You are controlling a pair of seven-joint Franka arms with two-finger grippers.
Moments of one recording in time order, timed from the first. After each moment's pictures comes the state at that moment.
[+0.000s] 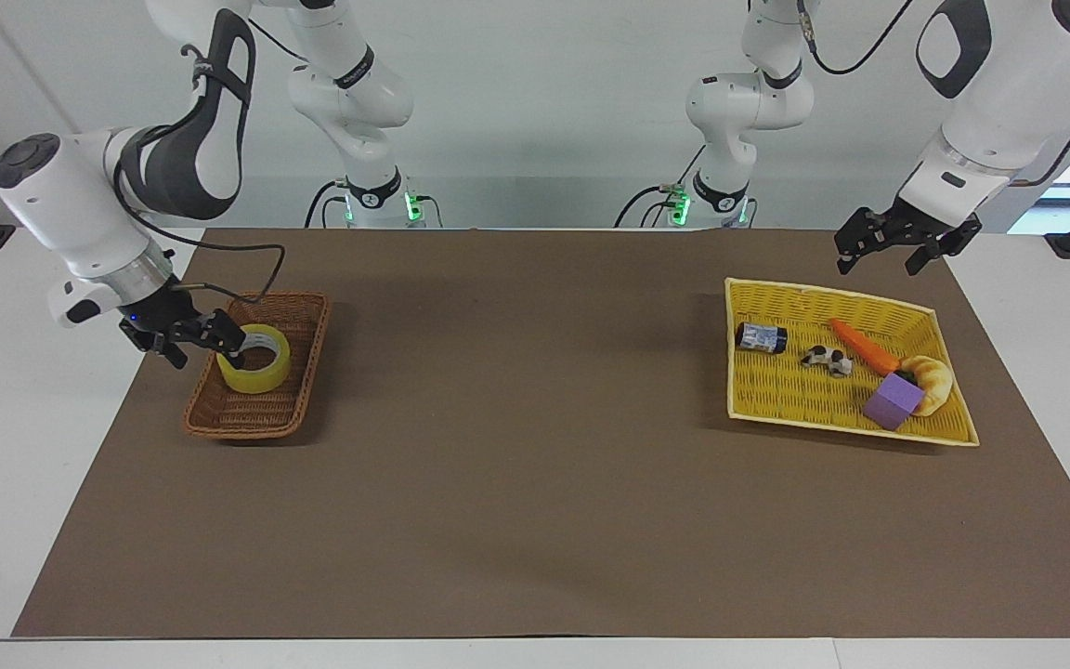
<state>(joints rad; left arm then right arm) -0.04 0.05 -0.01 -1.54 -0.01 1.52 0.02 -0.12 0.13 -0.01 -1.79 0.05 2.01 -0.02</state>
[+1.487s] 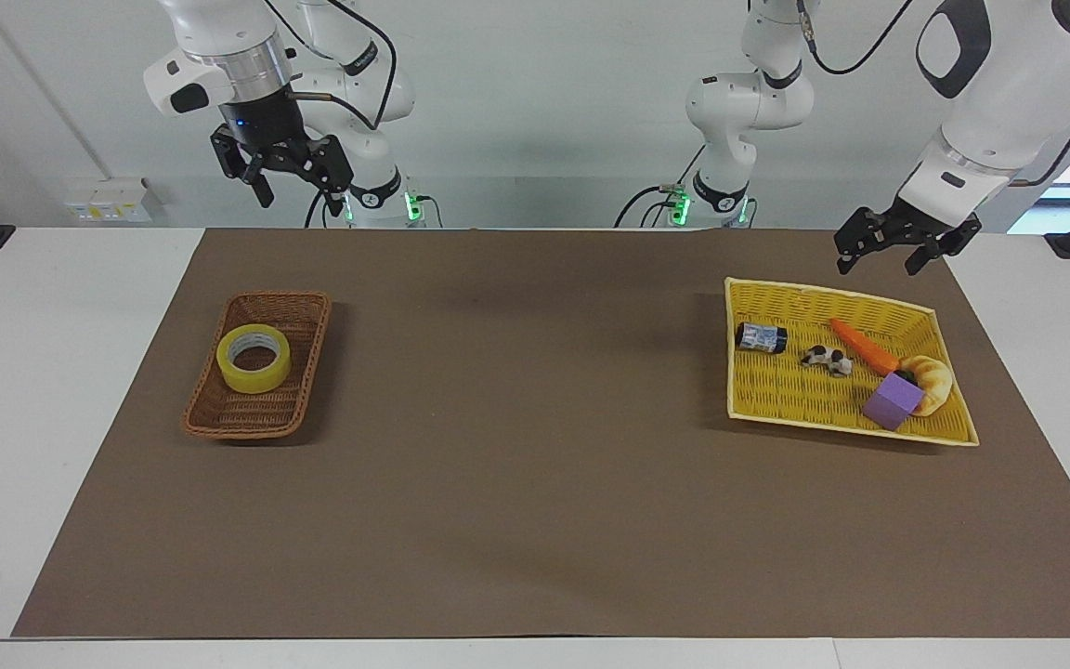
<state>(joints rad) -0.04 0.05 -0.01 -1.54 -0.01 1.52 0.02 0.13 -0.08 -0.02 -1.55 0.04 1.48 0.31</state>
